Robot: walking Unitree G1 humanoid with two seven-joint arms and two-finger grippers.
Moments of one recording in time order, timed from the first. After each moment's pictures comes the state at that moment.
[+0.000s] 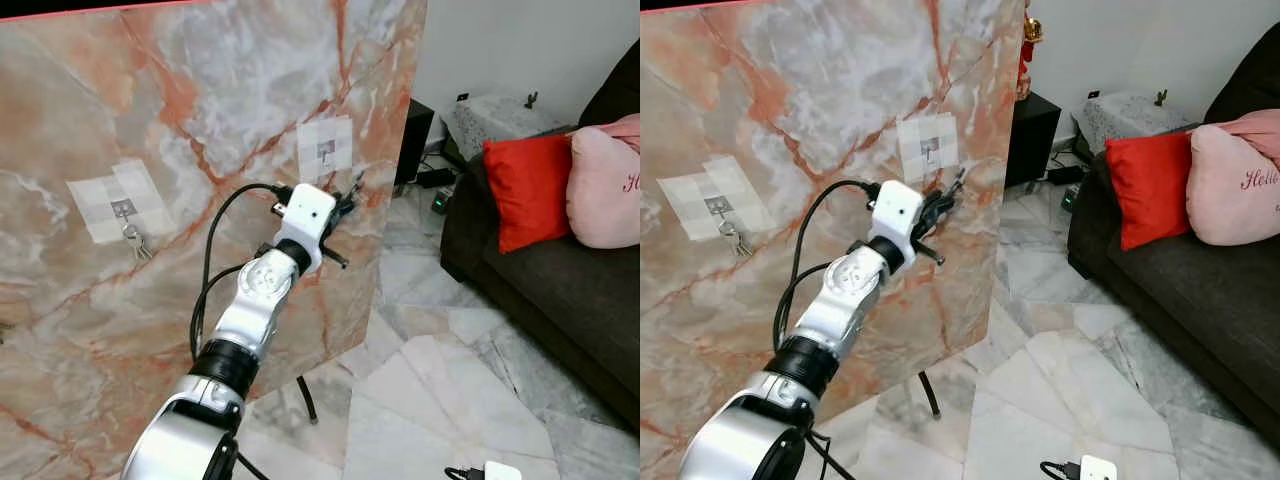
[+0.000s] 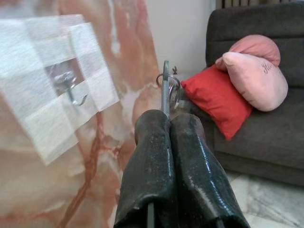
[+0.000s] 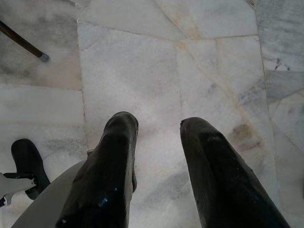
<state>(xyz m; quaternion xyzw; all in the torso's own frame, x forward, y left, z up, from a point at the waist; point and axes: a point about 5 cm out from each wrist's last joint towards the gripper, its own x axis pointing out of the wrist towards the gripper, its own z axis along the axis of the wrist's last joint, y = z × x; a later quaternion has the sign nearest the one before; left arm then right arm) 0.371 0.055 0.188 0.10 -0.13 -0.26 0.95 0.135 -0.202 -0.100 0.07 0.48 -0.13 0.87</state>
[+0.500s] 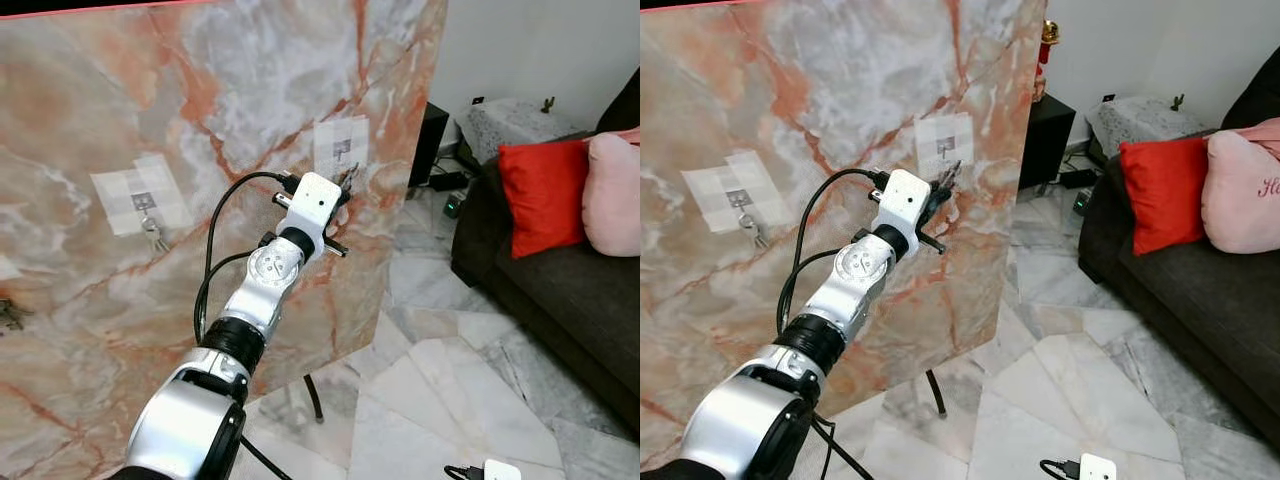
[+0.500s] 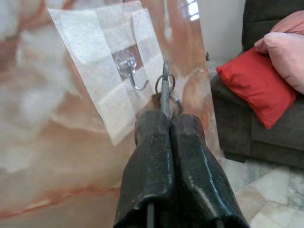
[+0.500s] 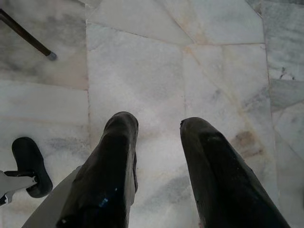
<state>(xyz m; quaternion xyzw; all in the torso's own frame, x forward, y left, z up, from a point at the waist) 0.387 0.058 0.193 0.14 -0.11 -0.22 0.96 0.135 -0.202 -0.100 0.07 0.48 -0.13 0.87</state>
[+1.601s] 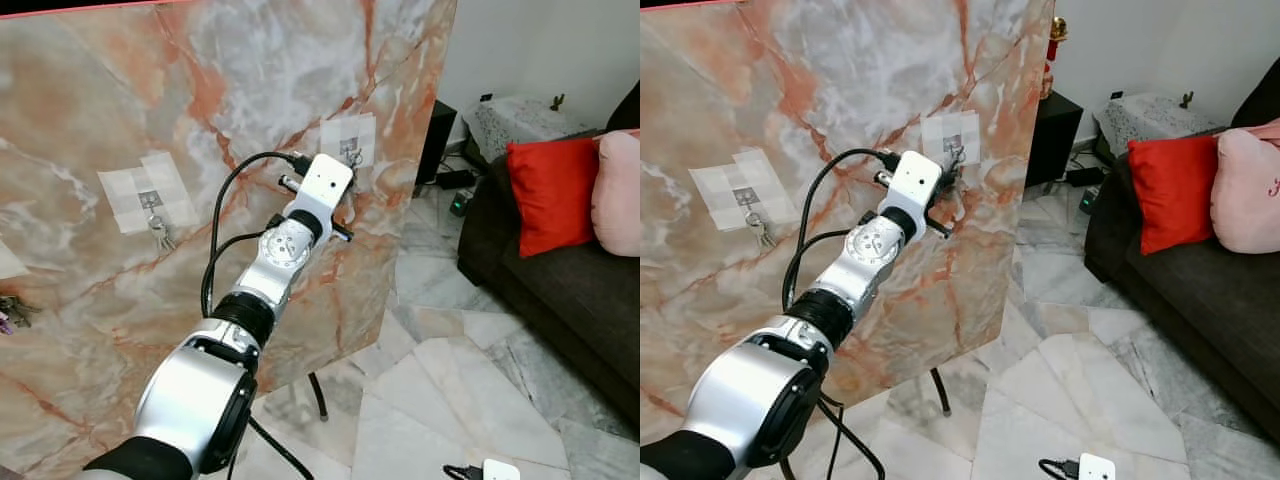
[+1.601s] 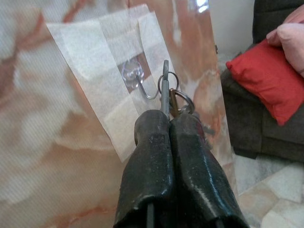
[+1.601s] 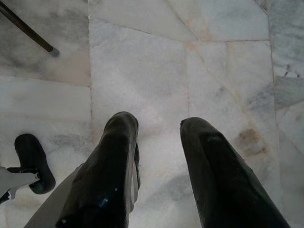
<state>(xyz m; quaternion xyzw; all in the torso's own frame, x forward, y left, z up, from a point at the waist) 0.397 0.047 0.207 0.15 -0.11 -0.20 0.96 0.136 -0.201 -0.100 0.07 0.48 -0.13 0.87</state>
